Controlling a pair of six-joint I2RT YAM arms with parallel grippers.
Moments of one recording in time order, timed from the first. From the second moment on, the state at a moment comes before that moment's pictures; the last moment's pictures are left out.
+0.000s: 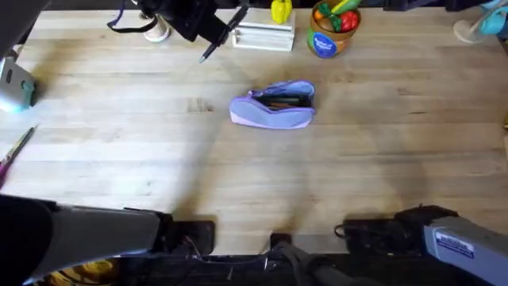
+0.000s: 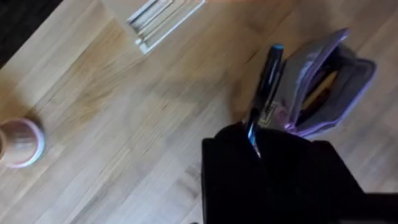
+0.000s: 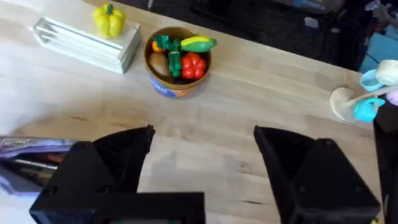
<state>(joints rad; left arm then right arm) -0.15 1.56 1.53 -1.00 0.40 0.56 0.16 1.20 1.43 -0.86 0.16 -0.15</state>
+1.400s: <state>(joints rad) -0.44 1.93 1.53 -1.07 0.50 0.86 0.15 0.97 1.06 -0.69 -0.05 0.07</state>
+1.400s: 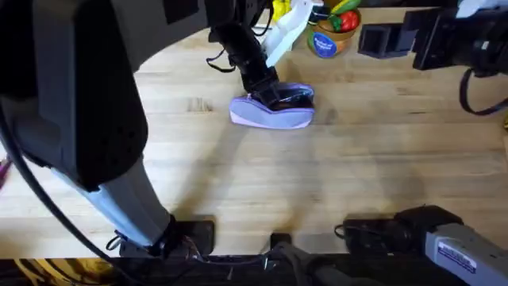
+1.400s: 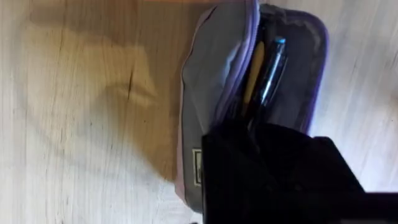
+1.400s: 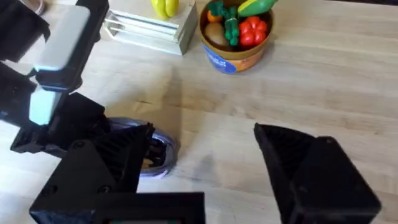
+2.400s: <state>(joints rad) -0.32 1.69 1.53 -1.13 0.37 0.89 0.15 0.97 1.06 -0.67 -0.06 0.15</state>
